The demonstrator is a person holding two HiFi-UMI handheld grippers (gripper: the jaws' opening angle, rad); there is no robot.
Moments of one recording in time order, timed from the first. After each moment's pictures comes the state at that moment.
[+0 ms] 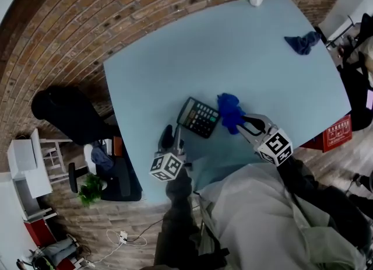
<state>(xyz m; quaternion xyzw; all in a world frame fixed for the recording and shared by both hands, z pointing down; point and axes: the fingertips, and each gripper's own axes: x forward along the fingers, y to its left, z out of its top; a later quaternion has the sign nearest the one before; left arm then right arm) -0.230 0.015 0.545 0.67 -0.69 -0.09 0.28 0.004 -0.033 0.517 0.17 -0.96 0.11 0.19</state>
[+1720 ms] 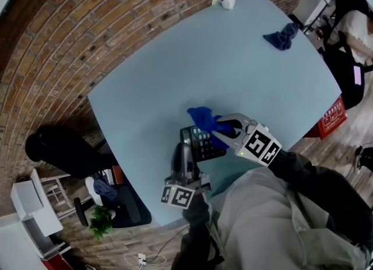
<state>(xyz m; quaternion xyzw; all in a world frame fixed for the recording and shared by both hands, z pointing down) -0.170 -0.012 0.460 0.70 -0.60 -0.26 0.30 -0.070 -0.057 0.459 0.13 -0.96 0.06 0.23</state>
